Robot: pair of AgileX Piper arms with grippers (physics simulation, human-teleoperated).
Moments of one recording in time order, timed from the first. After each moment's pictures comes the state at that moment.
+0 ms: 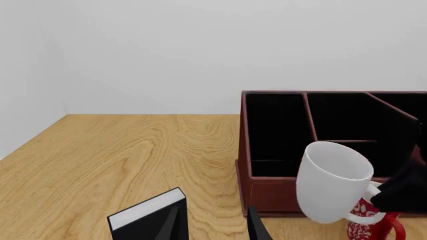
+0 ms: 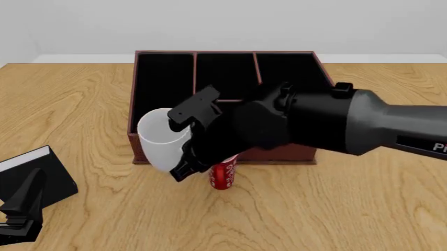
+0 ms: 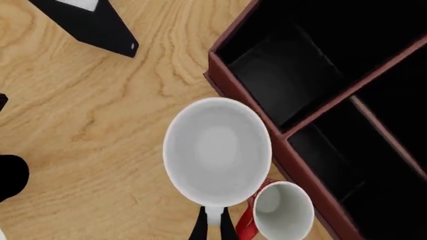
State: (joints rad) left arm 0.00 0.00 0.00 0.00 0.00; right arm 0.93 1.67 -1.26 0.57 0.02
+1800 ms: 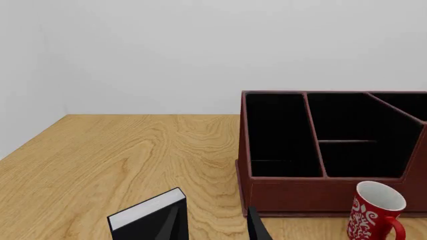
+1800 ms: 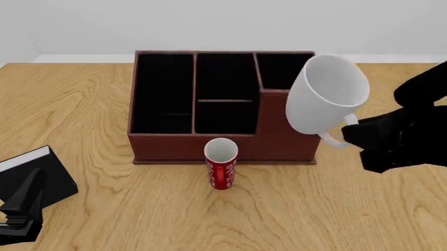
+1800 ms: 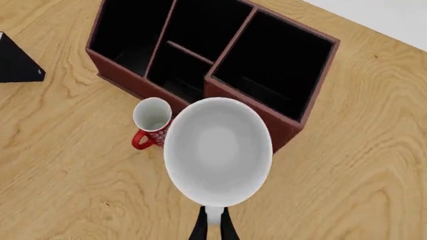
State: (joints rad) left arm 0.00 0.00 0.00 0.00 0.00; right arm 0.48 0.80 -0.84 0.76 -0.06
